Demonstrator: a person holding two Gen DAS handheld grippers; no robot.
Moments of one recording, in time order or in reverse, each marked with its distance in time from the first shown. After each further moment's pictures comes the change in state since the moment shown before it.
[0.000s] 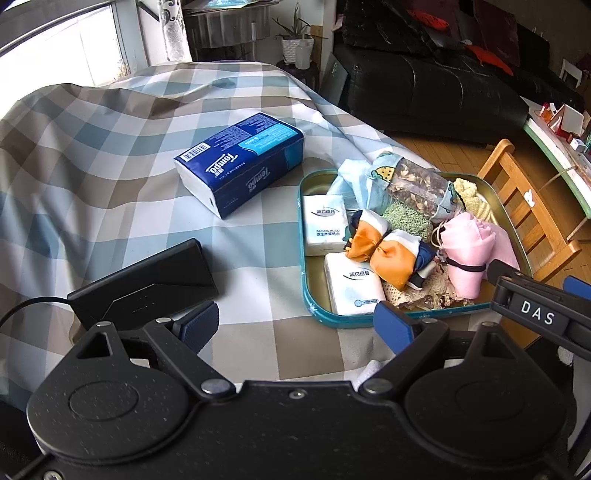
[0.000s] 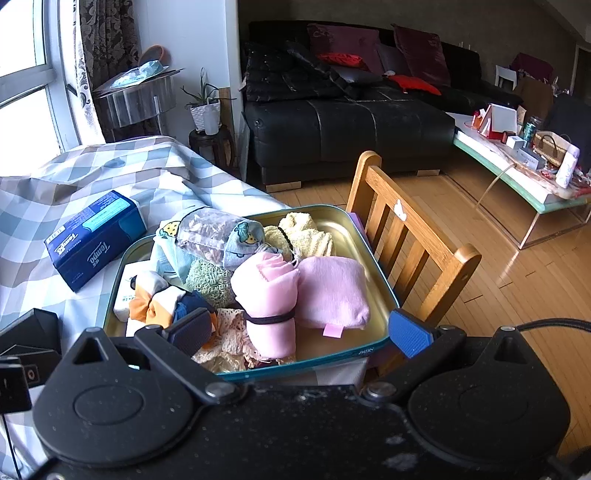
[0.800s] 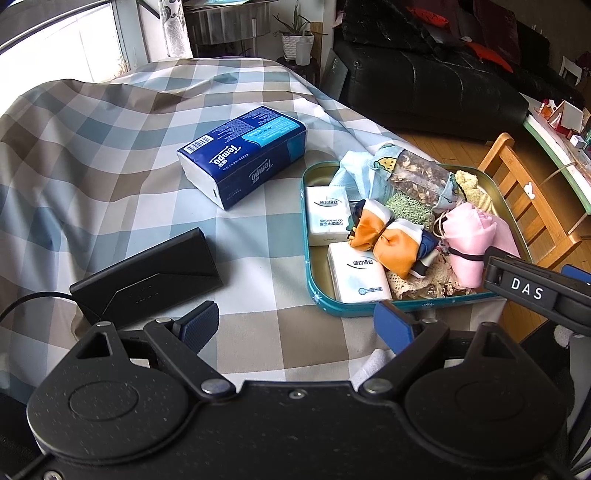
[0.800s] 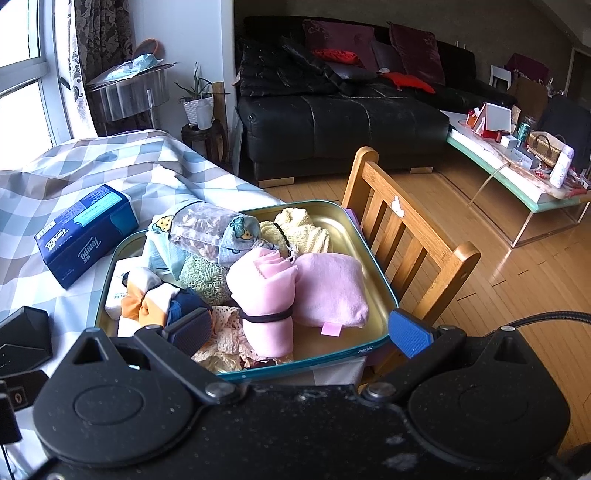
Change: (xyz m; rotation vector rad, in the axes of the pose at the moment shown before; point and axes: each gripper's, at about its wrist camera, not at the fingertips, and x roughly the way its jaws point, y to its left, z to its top) left arm -0.001 0.003 -0.006 0.002 0.012 0.002; right arm 0.007 0.007 -0.001 -0.010 0.014 -0.031
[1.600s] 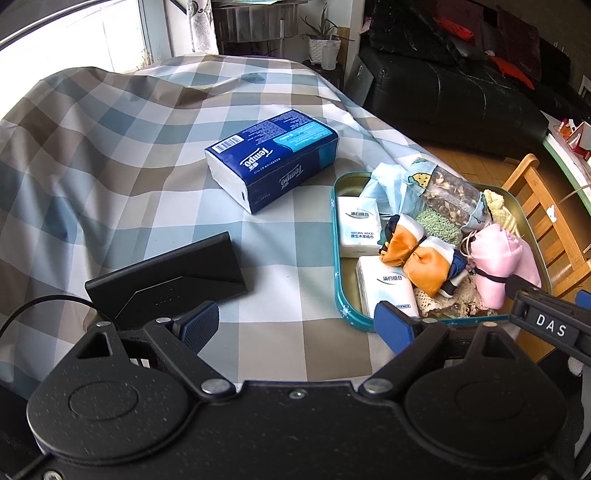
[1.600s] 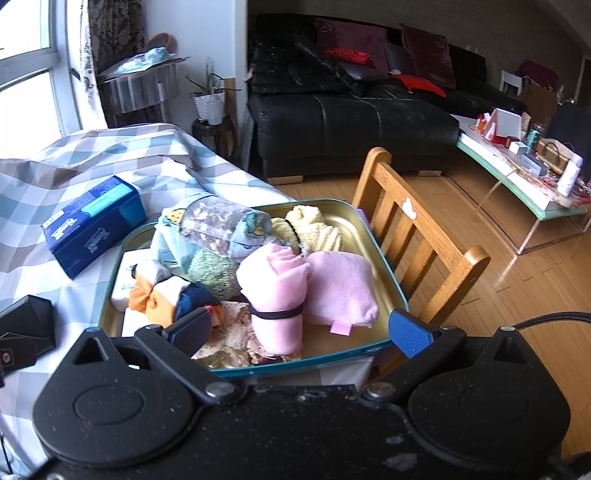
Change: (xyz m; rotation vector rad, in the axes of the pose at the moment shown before) left arm 0.006 0.021 0.007 -0.064 -0.015 0.029; right arm -0.001 0.005 -0.002 -0.038 0.001 0.030
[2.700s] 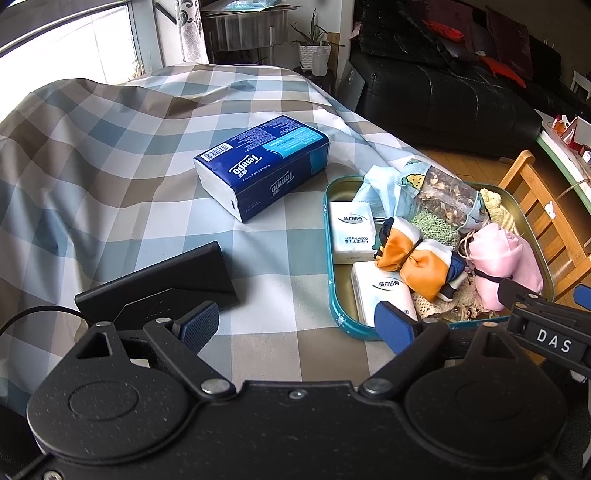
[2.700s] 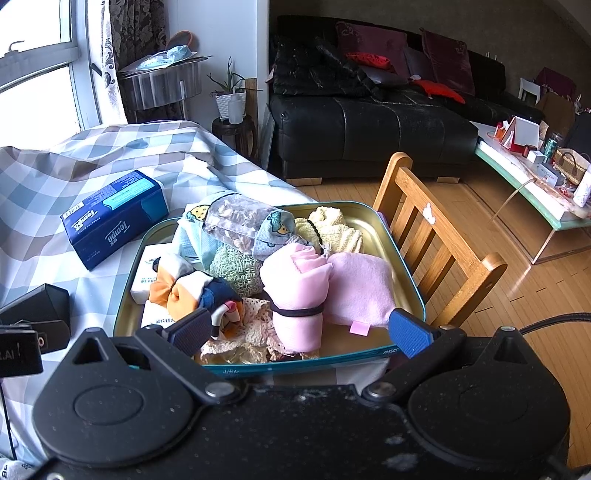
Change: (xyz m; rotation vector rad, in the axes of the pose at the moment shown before) left arm 0.008 -0.006 -0.001 0.030 -0.027 -0.007; right arm -0.004 0.008 -0.002 -0.035 -0.005 0.043
